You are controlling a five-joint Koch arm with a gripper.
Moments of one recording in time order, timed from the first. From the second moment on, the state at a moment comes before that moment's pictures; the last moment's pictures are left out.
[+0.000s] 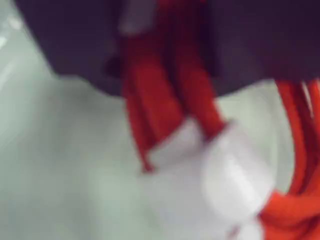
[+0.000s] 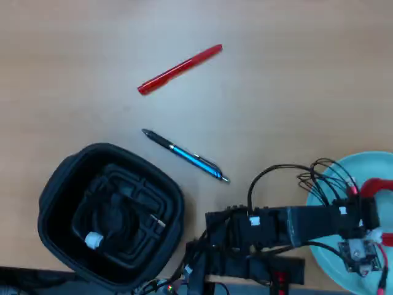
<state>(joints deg) 169.6 87.4 112.9 25.0 0.4</state>
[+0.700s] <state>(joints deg) 169.0 87.2 113.7 23.8 0.4</state>
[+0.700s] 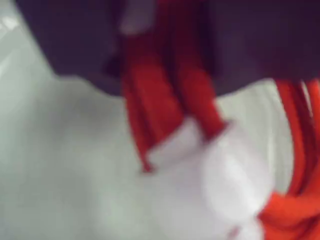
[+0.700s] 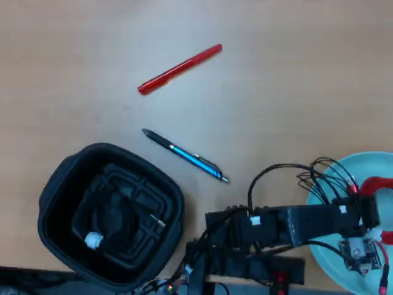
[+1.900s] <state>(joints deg) 124.1 122.9 116.5 33.8 0.5</state>
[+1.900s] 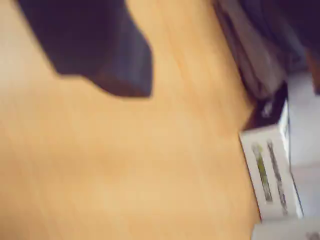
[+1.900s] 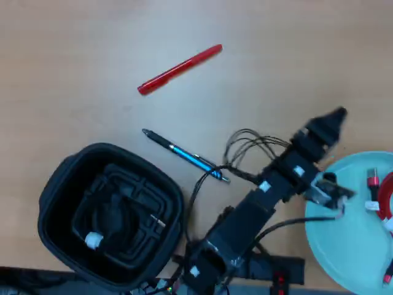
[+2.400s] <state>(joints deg) 103.1 130.4 148.8 12.0 -6.6</state>
